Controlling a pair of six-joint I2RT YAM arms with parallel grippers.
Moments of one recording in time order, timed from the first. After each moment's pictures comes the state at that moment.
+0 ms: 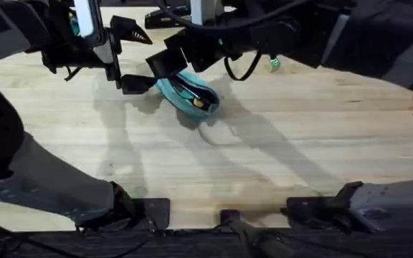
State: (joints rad) left arm 0.31 1.78 1.18 -0.73 1.01 1.76; right arm 0.75 1.60 1.35 -0.45 -0.18 0.16
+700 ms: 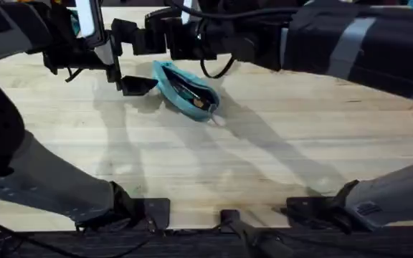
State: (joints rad) left arm 0.31 1.80 1.18 -0.75 1.01 1.76; right arm 0.75 1.75 1.36 -0.21 -0.18 0.55
